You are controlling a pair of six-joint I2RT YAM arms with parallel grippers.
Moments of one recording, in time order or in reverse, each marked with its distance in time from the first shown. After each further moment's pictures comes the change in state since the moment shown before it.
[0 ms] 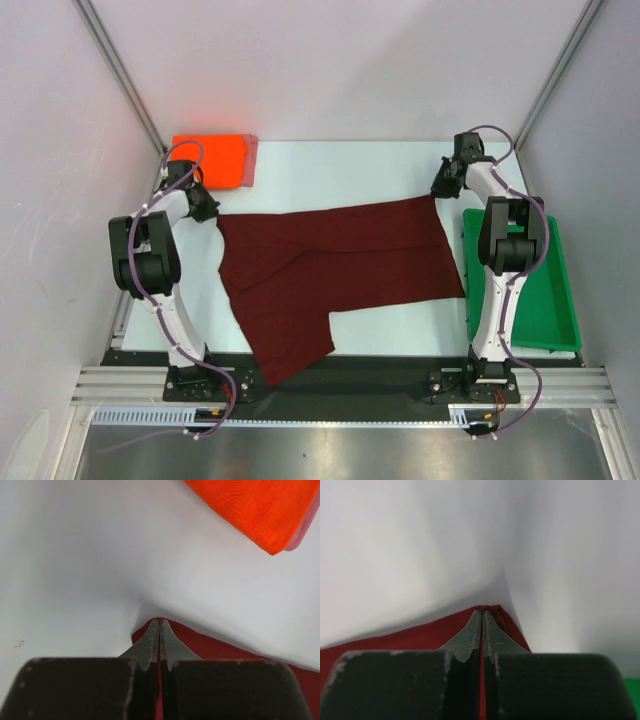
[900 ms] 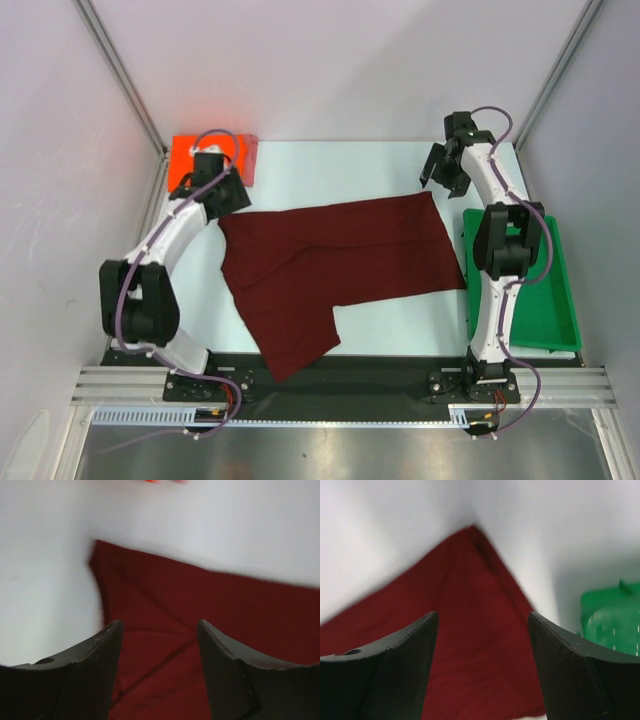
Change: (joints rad) left arm -0.233 -0.338 -0.069 -0.177 -0.201 0.084; right arm 0.063 -0.009 0.267 -0.412 0.205 0.042
